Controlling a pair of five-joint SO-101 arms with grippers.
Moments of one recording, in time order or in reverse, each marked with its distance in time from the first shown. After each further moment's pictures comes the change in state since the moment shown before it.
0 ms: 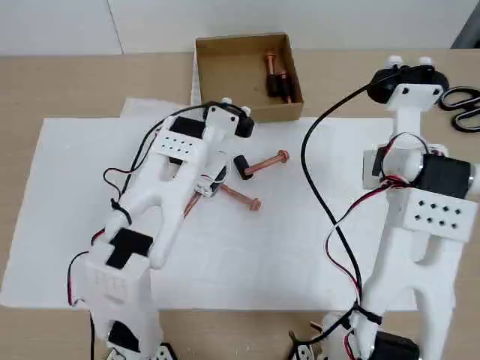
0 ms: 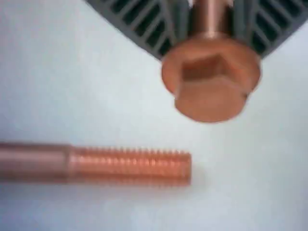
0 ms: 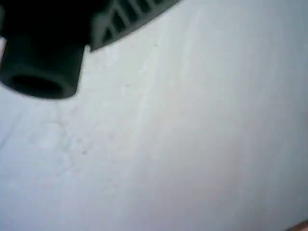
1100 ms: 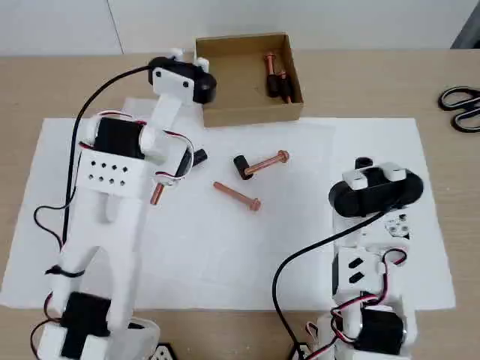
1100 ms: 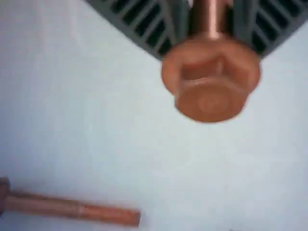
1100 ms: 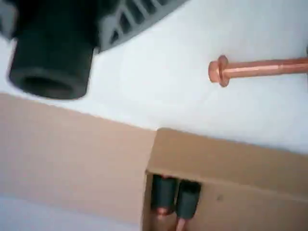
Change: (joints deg) left arm -5.0 -30.4 0.9 9.9 4.7; right arm -7.4 -71.6 67.2 -40.0 0.0
